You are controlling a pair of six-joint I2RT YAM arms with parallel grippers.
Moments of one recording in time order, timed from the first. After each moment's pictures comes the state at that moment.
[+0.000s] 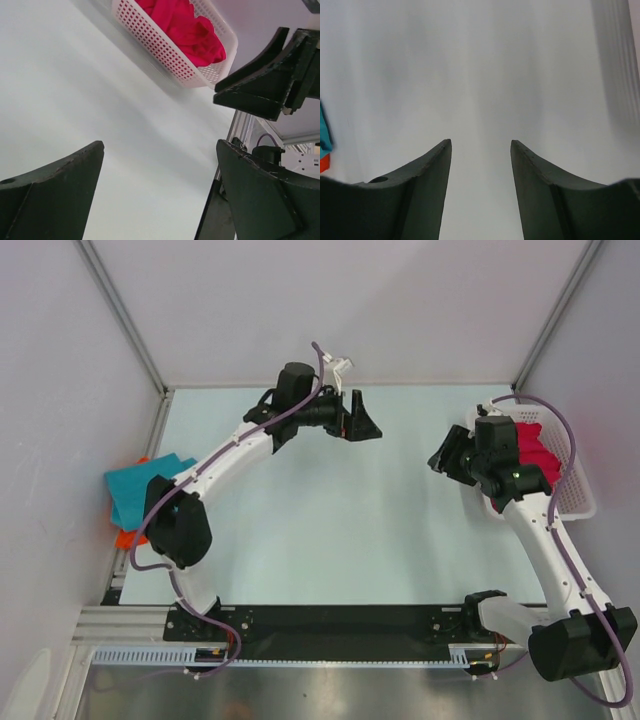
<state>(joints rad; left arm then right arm) -0.56 1.82 1.63 -0.20 0.67 -0.41 0.17 1.10 1.10 -0.67 -0.04 0.52</state>
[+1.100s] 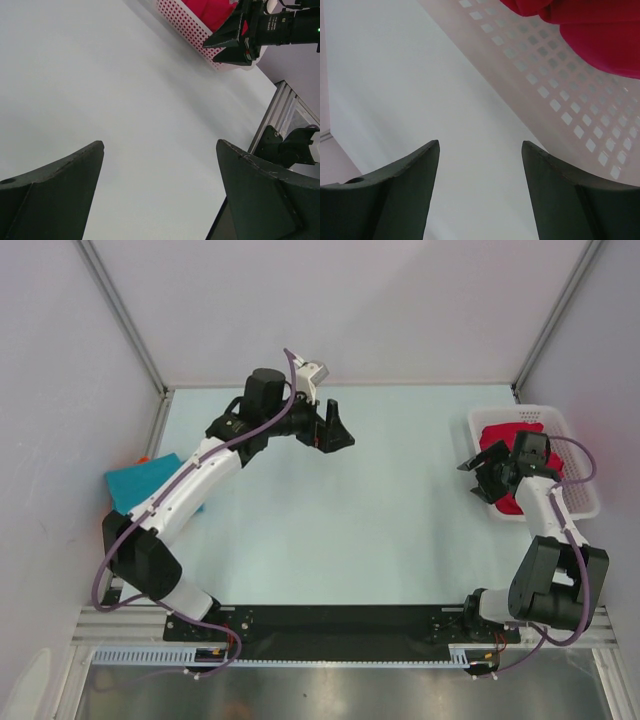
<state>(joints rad) -0.53 1.55 1.51 -0.39 0.52 -0.21 -0.26 1.34 0.92 -0.48 -0.22 0.79</state>
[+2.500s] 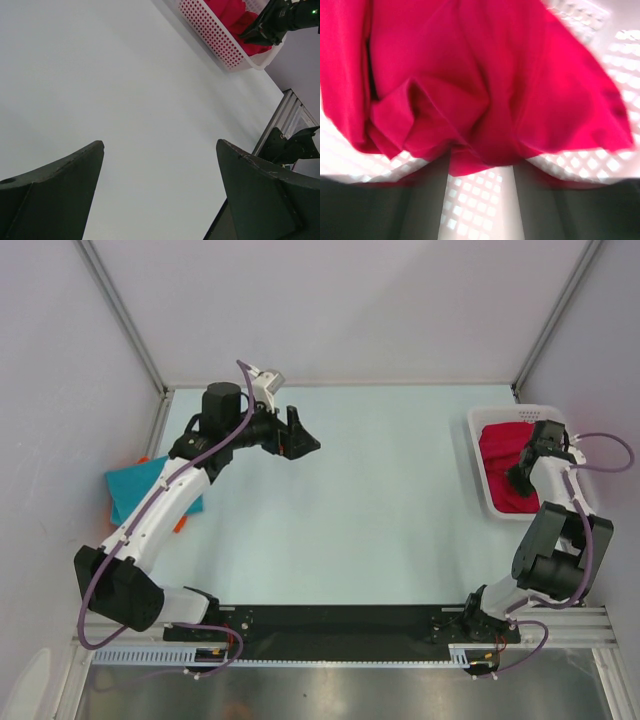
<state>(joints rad) -0.36 1.35 1.29 -0.37 0.59 -0.21 -0.38 1.52 1.09 -0.59 0.26 0.73</state>
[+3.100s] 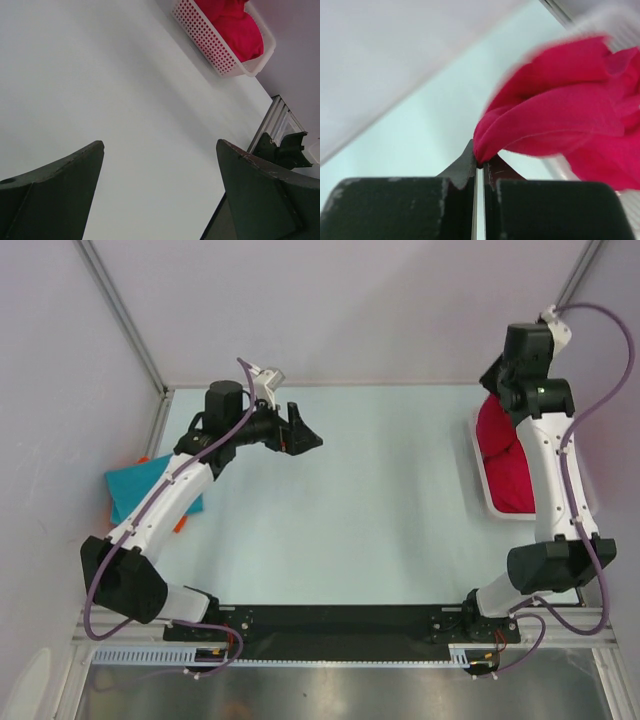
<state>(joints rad) -0.35 1.39 1.28 -0.31 0.63 -0.26 0.01 1.54 1.77 -0.77 0.35 0.57</state>
